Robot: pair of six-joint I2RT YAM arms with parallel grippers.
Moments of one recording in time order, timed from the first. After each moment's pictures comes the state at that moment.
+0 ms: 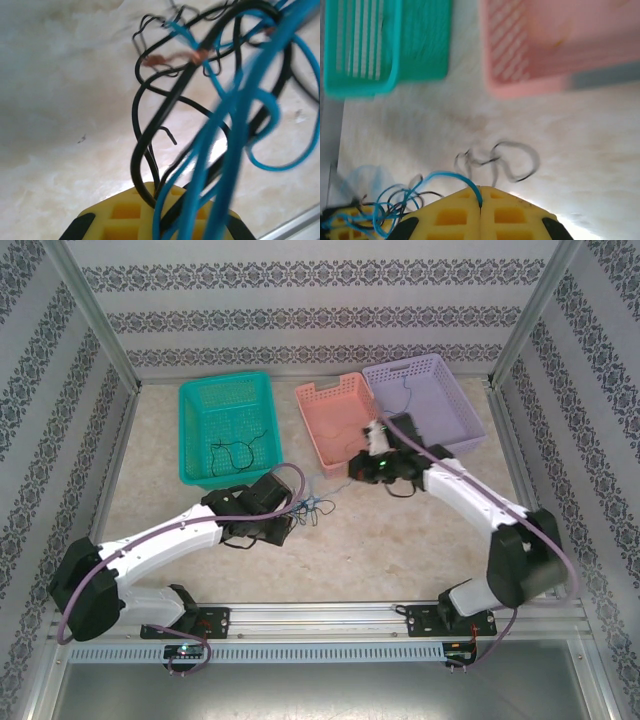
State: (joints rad) left arm -0.78 1.29 0.88 -0.76 0.01 -0.47; right arm 0.35 1.43 1.05 -0.49 -0.46 0.52
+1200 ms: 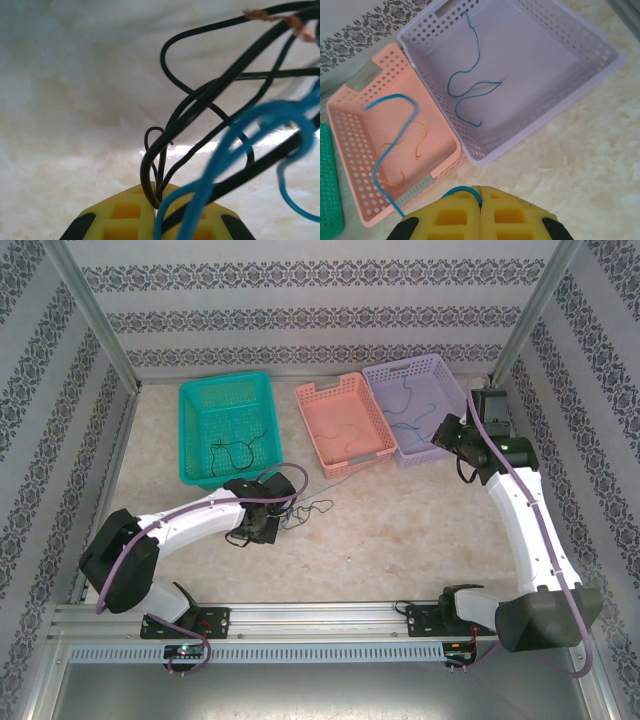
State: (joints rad) left arm -0.72 1.49 0.94 -0.94 -0.16 -0.58; right arm 0.06 1.21 1.27 -0.81 0.00 0.50
